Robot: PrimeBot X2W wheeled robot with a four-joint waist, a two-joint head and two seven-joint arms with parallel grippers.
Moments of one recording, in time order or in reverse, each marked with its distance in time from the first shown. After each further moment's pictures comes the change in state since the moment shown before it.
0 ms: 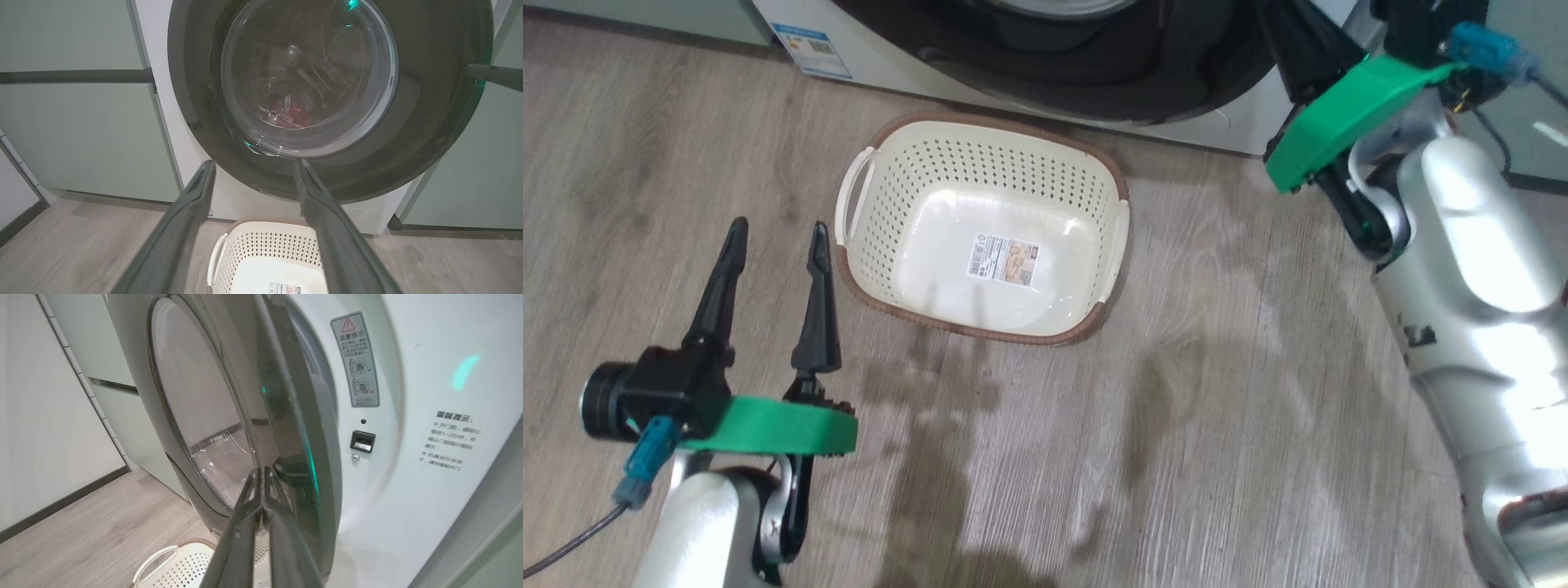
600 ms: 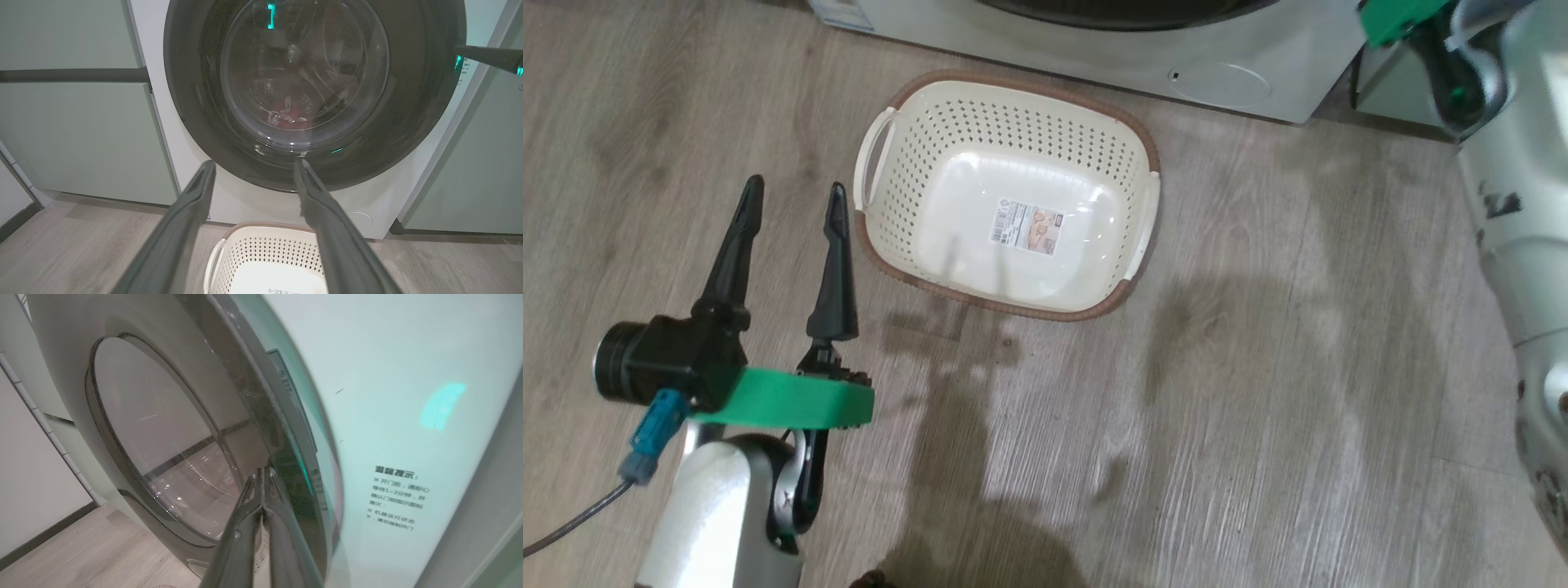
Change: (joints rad) left arm -0.068 -0.048 0.007 0.005 0.021 -0.044 -0.003; right arm -0.278 -0.038 -0.047 0.271 0.039 0.000 -0.080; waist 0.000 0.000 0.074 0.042
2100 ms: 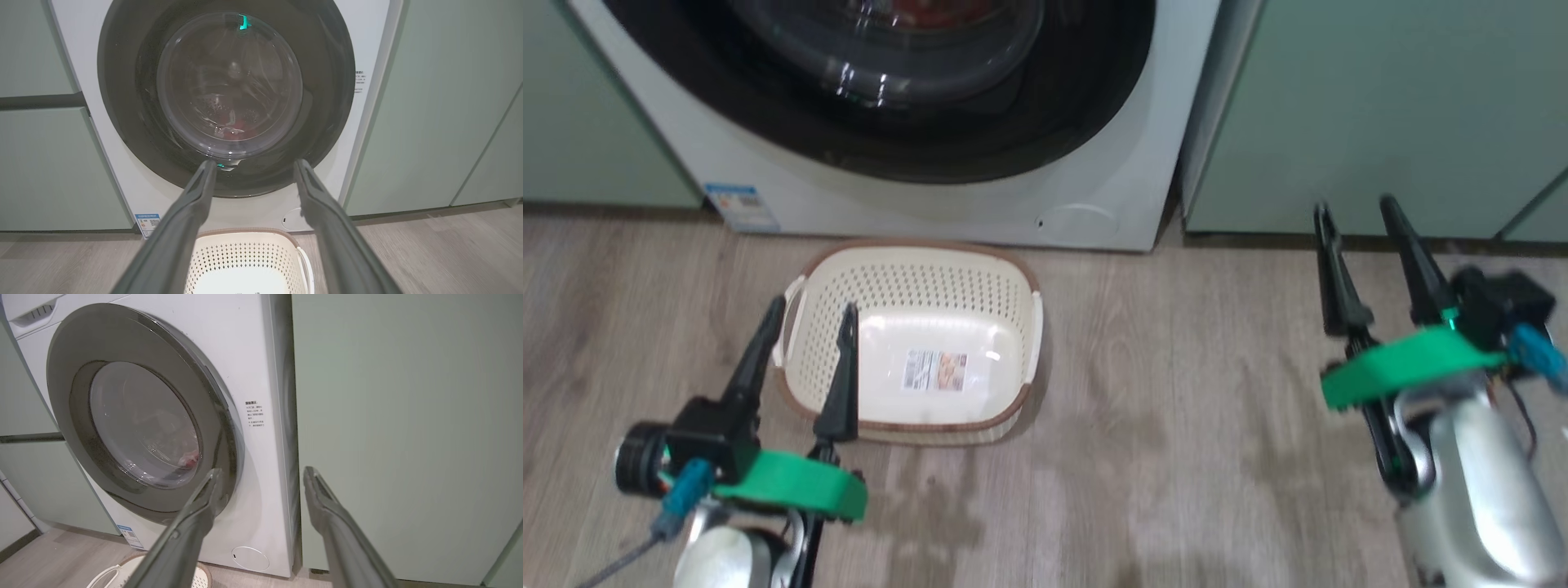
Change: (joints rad) left arm 0.154 0.004 0.036 0.072 0.042 -0.070 0.023; right arm 0.830 0.135 -0.268 -0.545 -0.171 0.000 -0.058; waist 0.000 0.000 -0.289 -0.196
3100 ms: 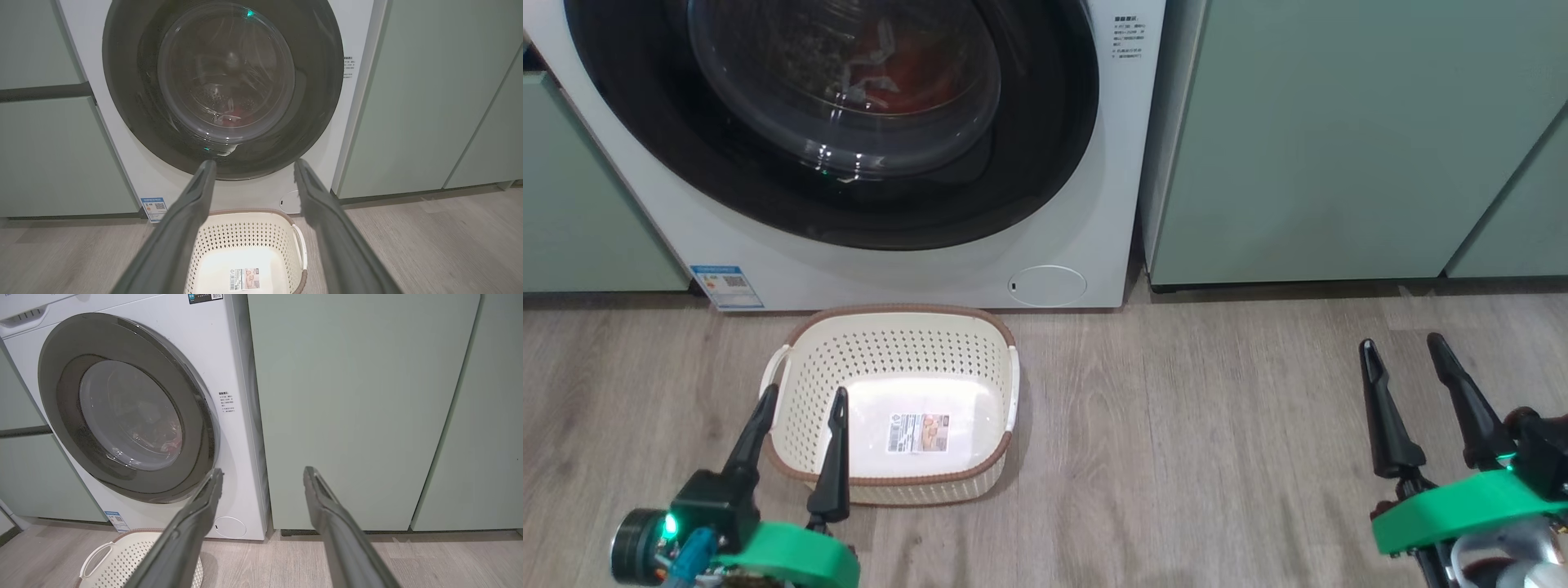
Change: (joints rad) left arm 0.174 0.019 0.000 -0.029 -0.002 0.053 0.026; right arm 0.435 0.023 -0.091 -0.413 0.004 0.000 0.163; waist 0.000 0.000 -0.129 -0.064
